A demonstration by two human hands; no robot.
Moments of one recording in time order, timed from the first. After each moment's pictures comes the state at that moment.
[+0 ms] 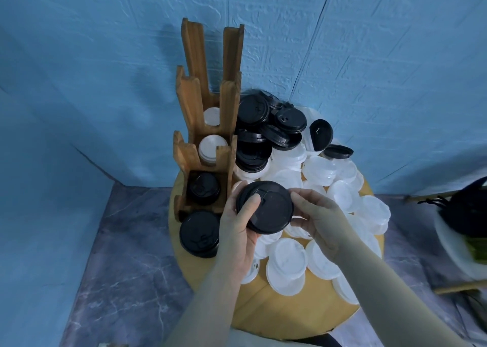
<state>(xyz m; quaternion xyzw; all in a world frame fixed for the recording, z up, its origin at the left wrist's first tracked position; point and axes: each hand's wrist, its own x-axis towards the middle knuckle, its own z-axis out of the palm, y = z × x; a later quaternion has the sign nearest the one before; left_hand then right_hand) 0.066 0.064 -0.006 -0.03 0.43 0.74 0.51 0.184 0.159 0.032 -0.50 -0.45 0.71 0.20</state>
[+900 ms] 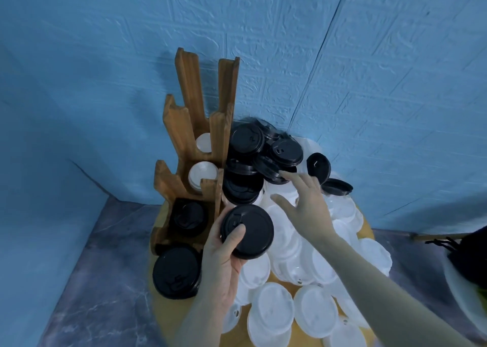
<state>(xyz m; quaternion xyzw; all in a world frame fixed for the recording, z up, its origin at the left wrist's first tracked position) 0.062 0.097 -0.021 -0.05 0.39 0.78 0.48 0.150 0.260 -0.005 -0.38 -0.86 0.28 0.19</state>
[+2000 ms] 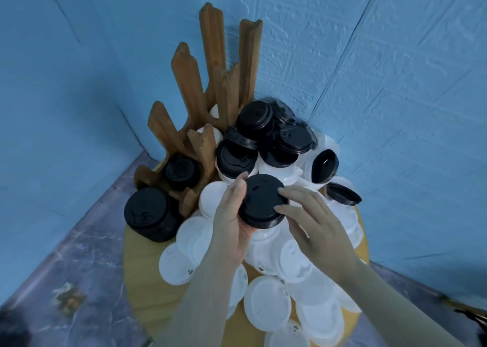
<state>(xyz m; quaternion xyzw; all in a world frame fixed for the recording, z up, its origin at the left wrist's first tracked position) 0.143 0.168 -0.023 -0.12 0.37 0.85 0.36 0.241 0.307 -0.029 0.05 -0.95 0.18 0.26</state>
